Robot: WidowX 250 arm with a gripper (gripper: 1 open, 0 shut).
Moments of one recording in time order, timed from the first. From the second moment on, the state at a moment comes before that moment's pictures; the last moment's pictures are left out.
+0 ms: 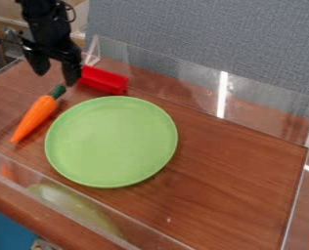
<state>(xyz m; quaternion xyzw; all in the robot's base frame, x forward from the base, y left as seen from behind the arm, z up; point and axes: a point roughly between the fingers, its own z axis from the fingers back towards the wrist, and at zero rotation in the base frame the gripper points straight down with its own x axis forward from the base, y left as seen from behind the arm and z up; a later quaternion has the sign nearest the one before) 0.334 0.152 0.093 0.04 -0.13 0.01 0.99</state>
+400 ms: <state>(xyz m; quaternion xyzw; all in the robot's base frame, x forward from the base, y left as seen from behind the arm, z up) 0.347 0.186 0.094 0.02 -0.12 -0.05 0.99</state>
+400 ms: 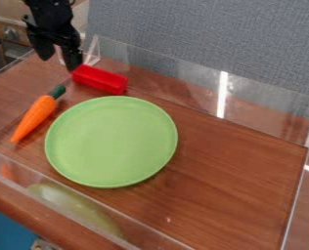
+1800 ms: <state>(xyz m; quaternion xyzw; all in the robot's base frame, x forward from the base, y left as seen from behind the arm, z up) 0.360 0.183 0.083 -0.04 -0.09 -0.15 0.98</state>
